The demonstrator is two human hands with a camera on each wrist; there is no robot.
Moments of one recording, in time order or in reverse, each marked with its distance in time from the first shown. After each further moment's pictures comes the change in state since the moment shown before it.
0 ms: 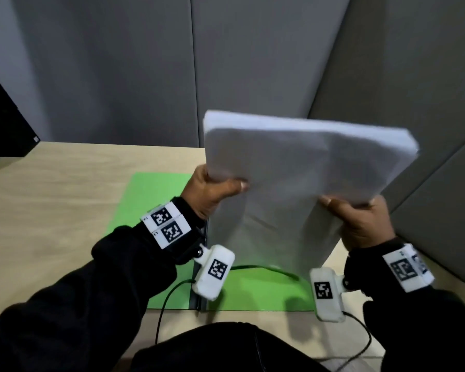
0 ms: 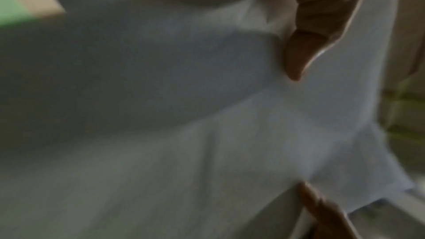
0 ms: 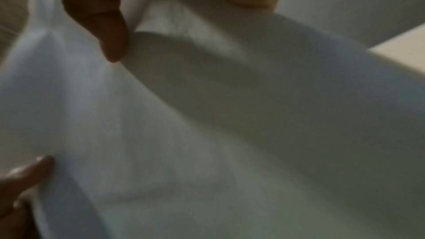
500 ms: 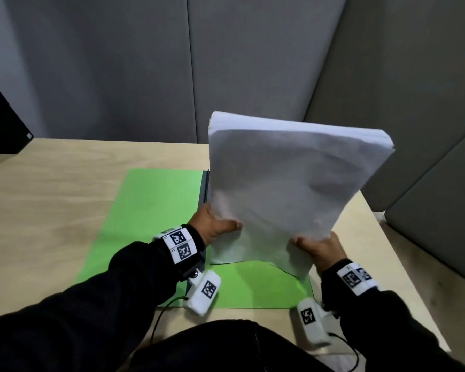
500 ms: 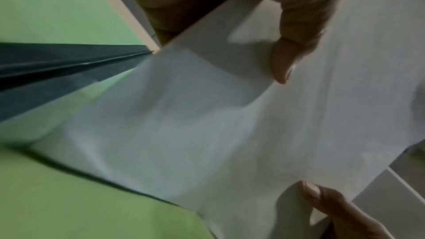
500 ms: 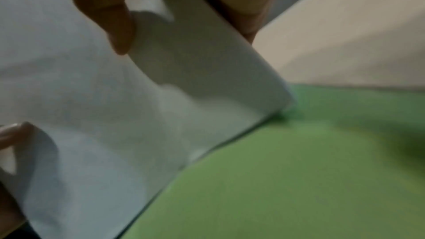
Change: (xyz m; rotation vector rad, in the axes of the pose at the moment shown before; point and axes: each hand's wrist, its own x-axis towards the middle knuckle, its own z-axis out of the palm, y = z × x) left_hand -0.014 -0.084 -0.024 0.317 0.002 -0.343; right_hand -0.028 0.086 -0.009 -0.150 -0.057 0.394
